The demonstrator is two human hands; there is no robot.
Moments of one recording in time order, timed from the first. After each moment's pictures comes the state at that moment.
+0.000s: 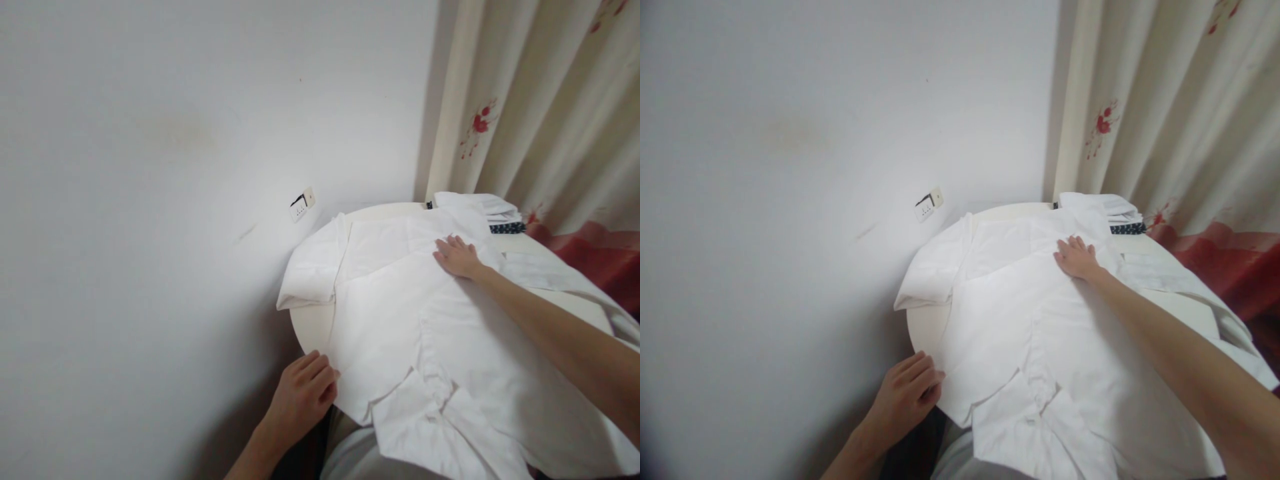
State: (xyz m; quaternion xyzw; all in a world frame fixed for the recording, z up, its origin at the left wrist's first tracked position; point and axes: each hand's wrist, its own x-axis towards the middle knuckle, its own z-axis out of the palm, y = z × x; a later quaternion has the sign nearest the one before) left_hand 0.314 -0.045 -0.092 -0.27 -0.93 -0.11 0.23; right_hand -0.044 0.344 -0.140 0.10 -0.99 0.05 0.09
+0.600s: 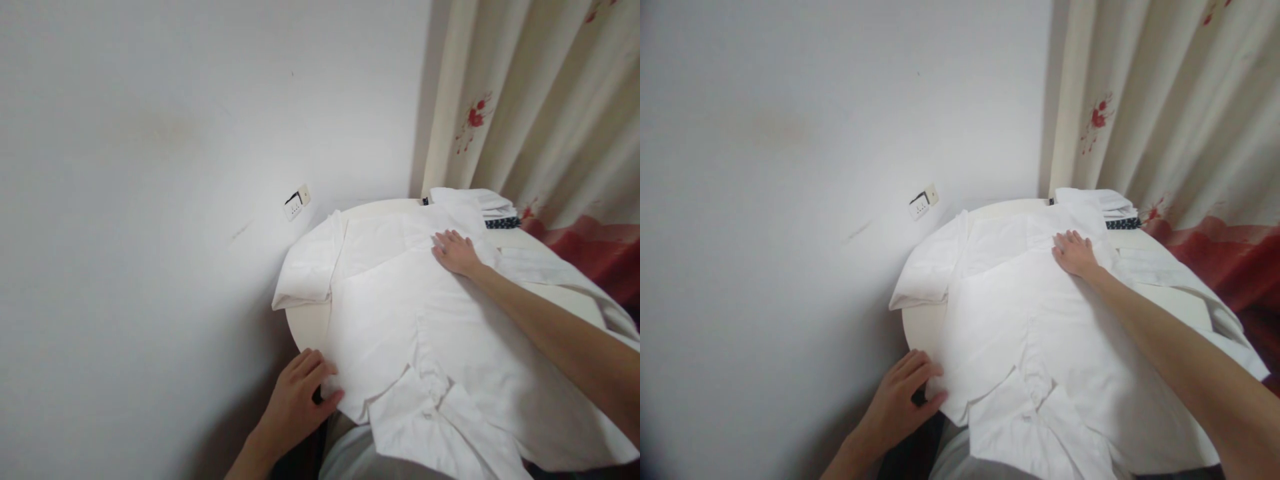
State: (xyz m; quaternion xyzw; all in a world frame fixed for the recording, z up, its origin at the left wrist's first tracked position) left_hand 0.319 -0.044 -0.090 -0.20 -0.95 -0.19 0.15; right_hand -0.040 0.349 -0.142 0.11 -0.98 0.05 0.16
